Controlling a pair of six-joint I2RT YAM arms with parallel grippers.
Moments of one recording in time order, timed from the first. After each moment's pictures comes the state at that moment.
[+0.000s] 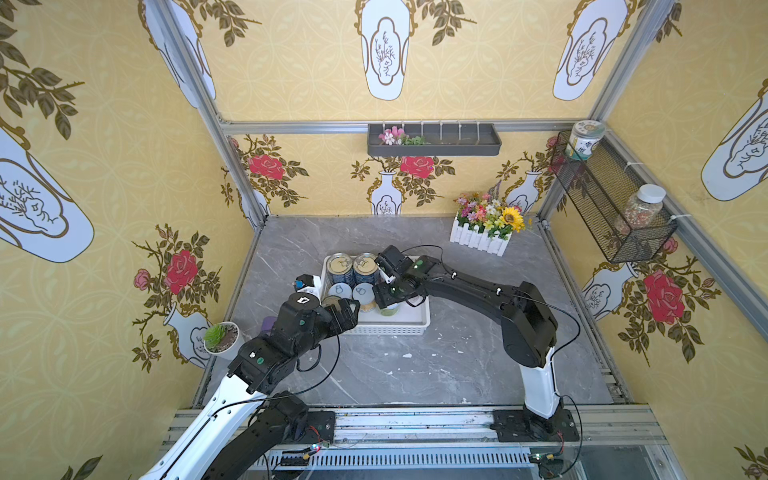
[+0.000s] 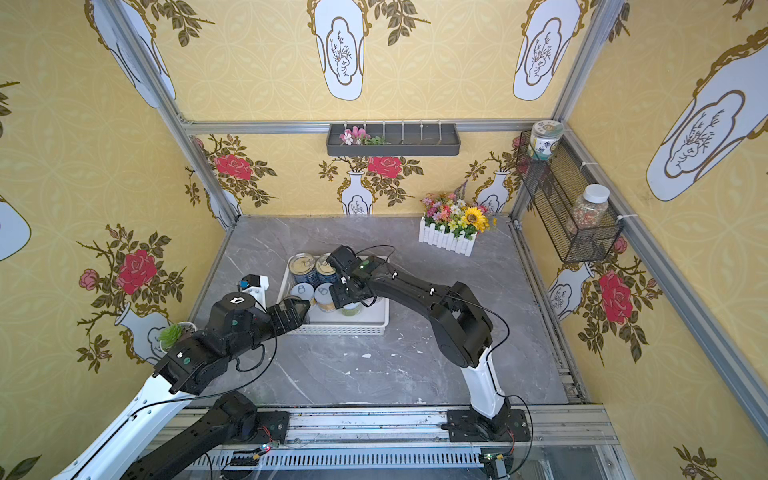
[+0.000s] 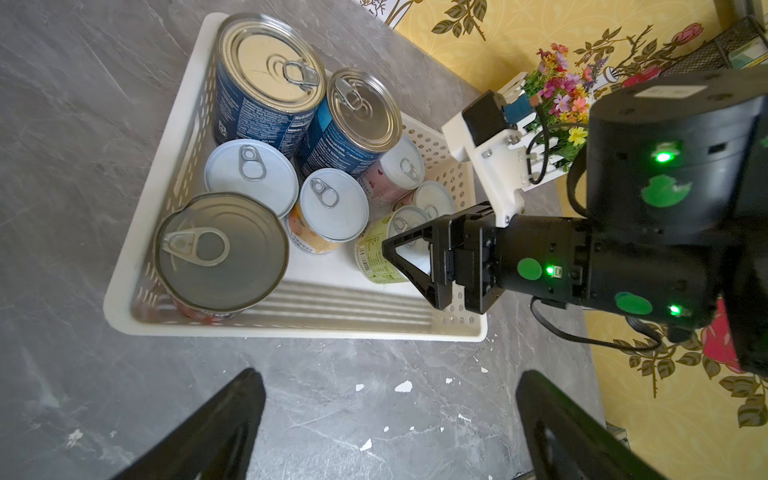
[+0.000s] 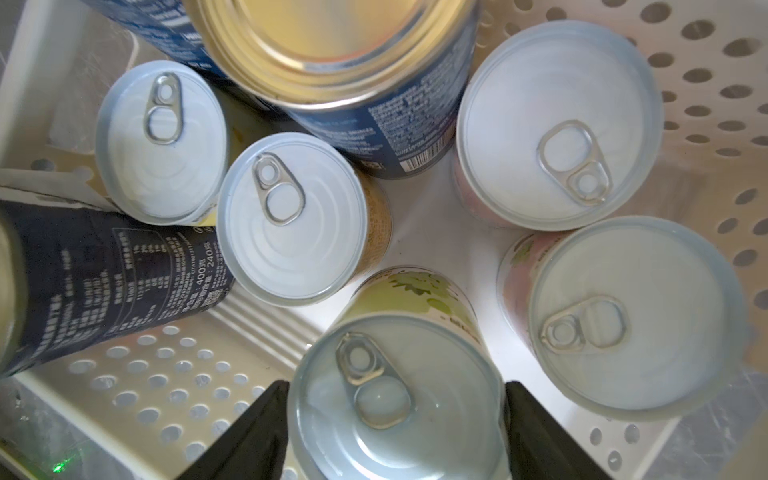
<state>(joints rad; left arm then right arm) -0.57 0.68 0.77 -0.72 -0.05 -0.78 0.83 2.04 1.68 -0.75 0.01 0.39</state>
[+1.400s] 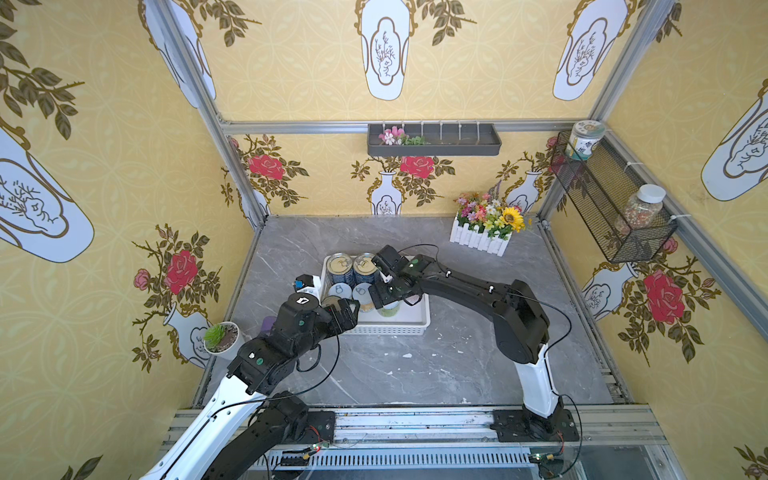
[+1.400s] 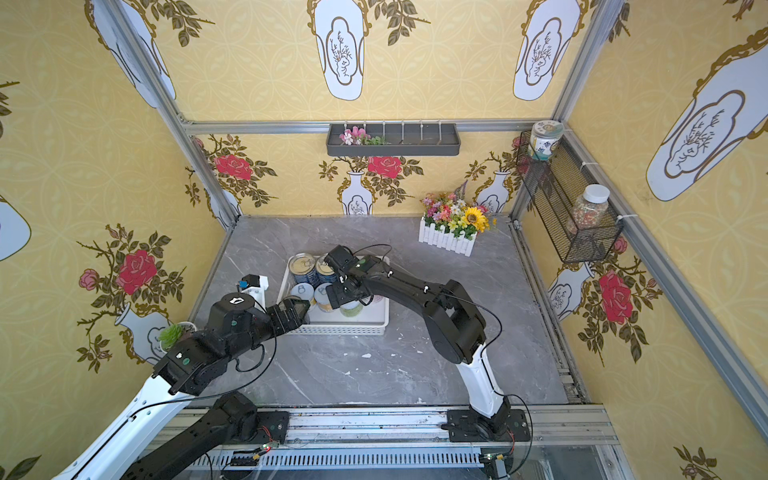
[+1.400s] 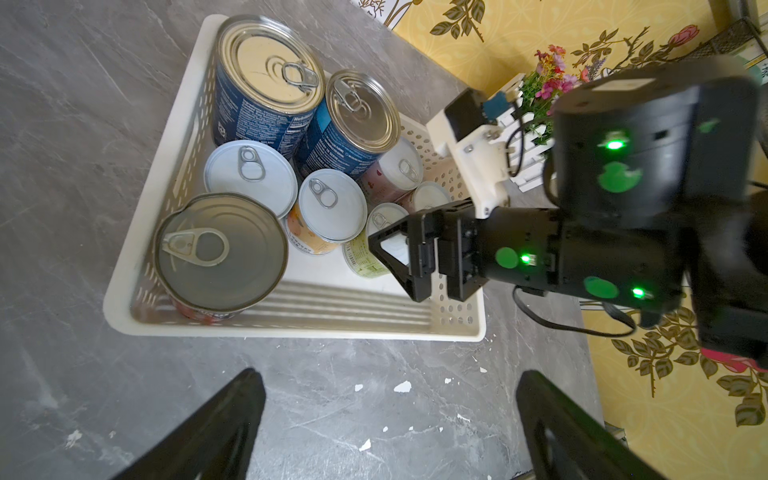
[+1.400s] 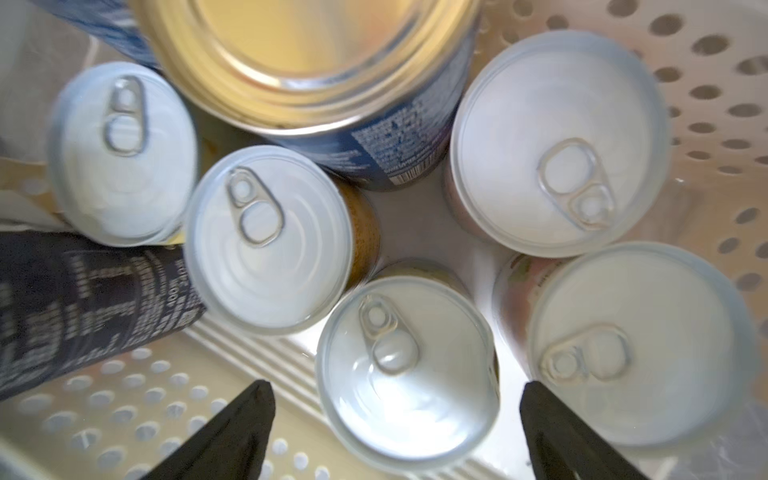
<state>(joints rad) -0.57 0.67 0.77 -0.72 -0.04 -0.78 0.83 2.04 1.70 -0.77 0.03 0.36</state>
